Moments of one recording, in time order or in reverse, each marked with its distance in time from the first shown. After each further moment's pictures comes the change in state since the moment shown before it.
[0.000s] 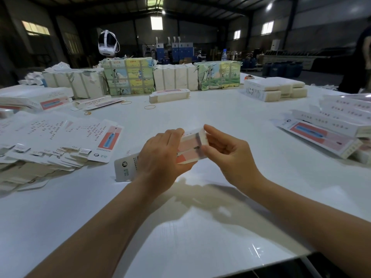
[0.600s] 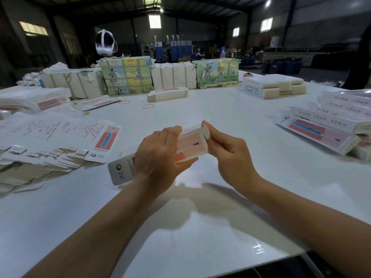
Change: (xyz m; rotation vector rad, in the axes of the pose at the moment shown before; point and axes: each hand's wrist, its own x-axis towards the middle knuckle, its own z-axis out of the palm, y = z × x) left_hand 0.000 0.007 -0.001 0.053 0.090 0.019; right_hand 0.000 -0.002 0.000 -0.095 0.029 0.018
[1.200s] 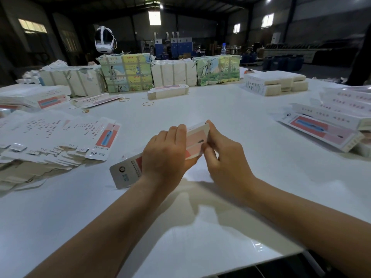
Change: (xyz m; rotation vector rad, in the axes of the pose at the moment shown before) left_hand 0.005 0.018 -0.002 0.224 -0.016 0.011; right_hand -0.009 0.000 0.008 -0.451 -0.005 -0.153
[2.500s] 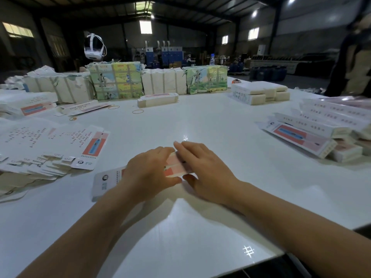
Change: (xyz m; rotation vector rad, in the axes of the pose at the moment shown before) left_hand -0.009 -0.027 0.002 -0.335 -0.431 -0.059; right_hand 0.006 0.014 -0.002 -0.459 -0.334 -0.325
